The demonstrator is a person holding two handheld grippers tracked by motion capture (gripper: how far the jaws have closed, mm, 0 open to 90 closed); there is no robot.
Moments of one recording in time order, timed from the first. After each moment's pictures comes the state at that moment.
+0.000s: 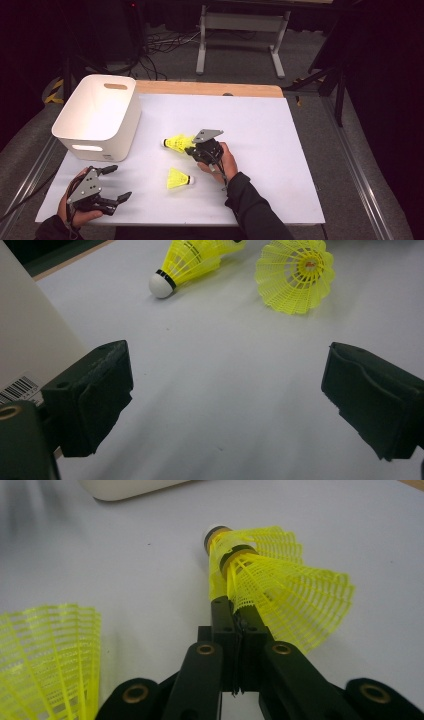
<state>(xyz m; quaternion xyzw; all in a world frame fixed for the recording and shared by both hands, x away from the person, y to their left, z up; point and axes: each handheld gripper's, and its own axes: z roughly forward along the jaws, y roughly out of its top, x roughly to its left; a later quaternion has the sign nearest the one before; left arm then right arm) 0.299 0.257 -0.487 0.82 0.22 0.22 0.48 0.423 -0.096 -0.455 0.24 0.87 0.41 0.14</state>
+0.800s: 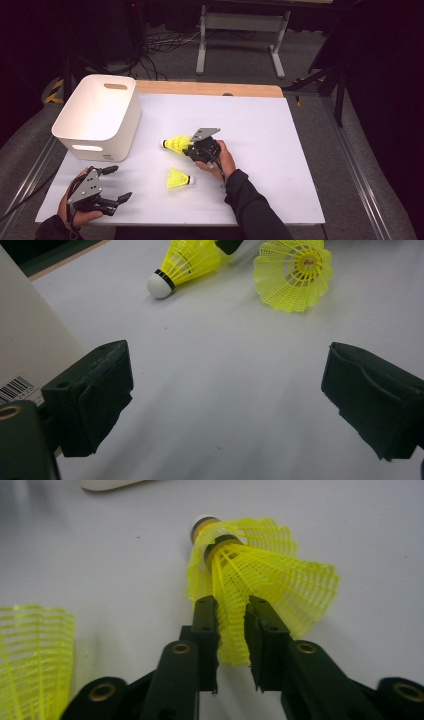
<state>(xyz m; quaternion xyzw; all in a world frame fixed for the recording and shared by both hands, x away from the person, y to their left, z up) 0.298 0.256 -0.487 0.82 0.21 0.22 0.48 0.437 -0.092 -0.466 0.24 0.87 0.41 0.13</state>
